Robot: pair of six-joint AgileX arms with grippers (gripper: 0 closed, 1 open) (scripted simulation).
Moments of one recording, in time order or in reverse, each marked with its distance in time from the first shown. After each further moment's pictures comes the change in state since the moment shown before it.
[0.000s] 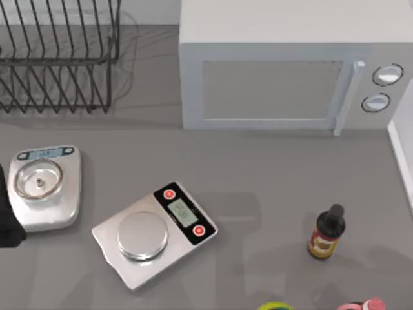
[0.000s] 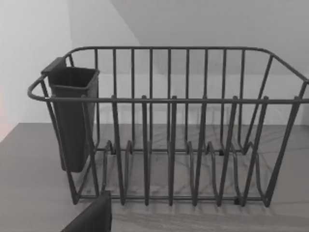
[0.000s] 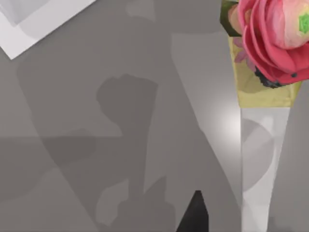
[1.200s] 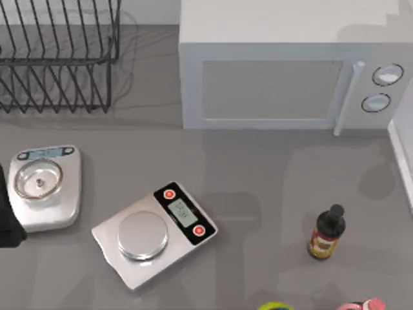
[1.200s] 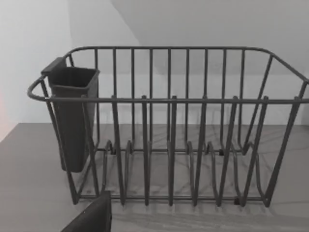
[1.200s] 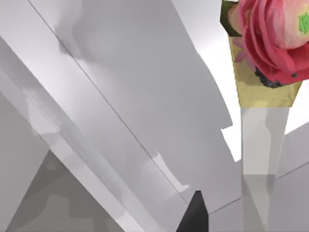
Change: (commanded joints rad) left arm 0.000 0.000 0.000 0.000 0.000 0.000; right arm 0.051 1.157 1.591 -0.489 -0.001 0.076
